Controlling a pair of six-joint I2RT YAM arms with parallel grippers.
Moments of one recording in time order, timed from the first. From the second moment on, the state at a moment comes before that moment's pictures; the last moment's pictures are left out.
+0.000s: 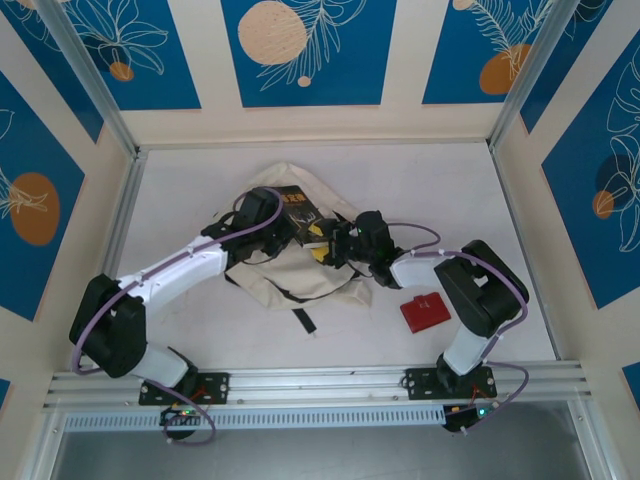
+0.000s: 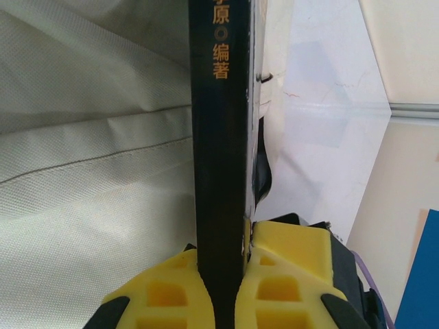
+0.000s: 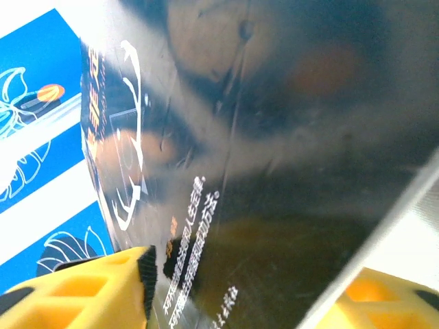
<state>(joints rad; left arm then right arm) -0.62 1.46 1.03 -0.30 0.04 -1.33 0.59 1.69 0.70 0.61 -0.42 1.90</state>
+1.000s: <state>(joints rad) -0.60 1.46 1.27 -0.67 0.02 -0.72 0.22 1.25 0.96 -0.30 -0.50 1.14</state>
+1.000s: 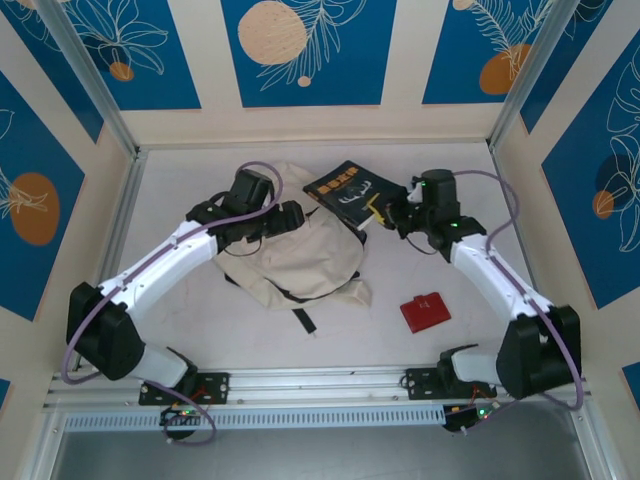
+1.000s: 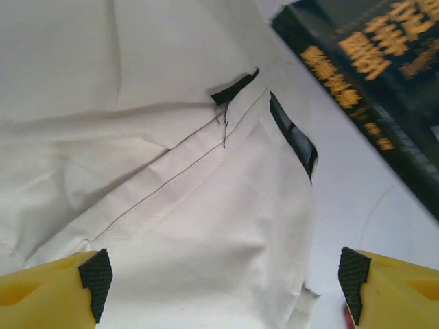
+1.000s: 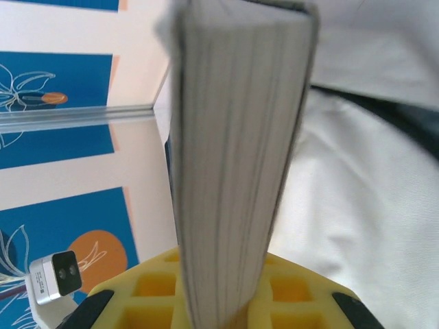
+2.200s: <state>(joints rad) -0.92 1.95 1.52 -0.97 -0.06 -0.62 -0.07 1.01 0.94 -0.78 -0.52 0.88</state>
